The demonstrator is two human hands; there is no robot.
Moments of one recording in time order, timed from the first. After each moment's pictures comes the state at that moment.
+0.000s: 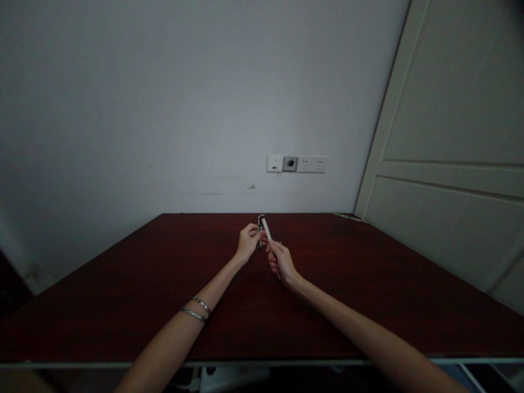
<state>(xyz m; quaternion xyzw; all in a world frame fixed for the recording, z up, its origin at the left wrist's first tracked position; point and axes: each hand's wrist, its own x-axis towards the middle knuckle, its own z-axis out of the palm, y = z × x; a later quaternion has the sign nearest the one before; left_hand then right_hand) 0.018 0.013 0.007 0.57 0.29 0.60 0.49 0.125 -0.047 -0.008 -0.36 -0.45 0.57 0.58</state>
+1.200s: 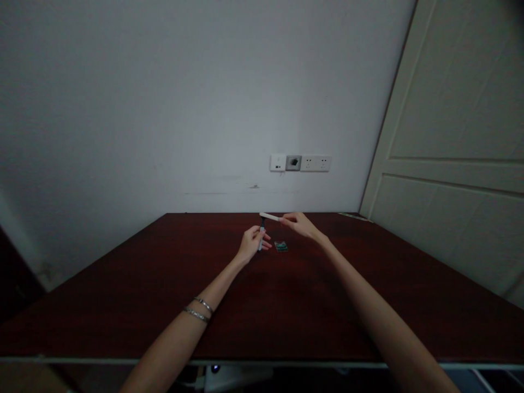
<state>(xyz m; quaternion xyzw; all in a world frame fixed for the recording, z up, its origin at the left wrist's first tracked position) 0.011 0.016 0.000 0.62 0.30 0.52 0.50 0.211 0.012 0.066 -0.46 -0.80 0.13 0.36</state>
